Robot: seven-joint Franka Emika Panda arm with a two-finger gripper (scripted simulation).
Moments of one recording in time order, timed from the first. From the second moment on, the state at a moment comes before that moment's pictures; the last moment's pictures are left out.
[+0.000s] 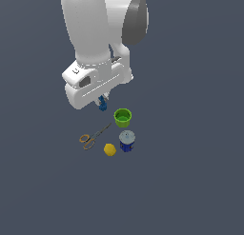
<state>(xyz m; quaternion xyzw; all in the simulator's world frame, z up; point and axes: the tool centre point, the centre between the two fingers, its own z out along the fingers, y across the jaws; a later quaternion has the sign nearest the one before) -0.008 -0.072 0.289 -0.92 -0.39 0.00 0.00</state>
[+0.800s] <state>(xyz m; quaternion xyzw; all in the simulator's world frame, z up) -0.033 -0.141 0.435 -0.92 -0.39 0.00 0.00</state>
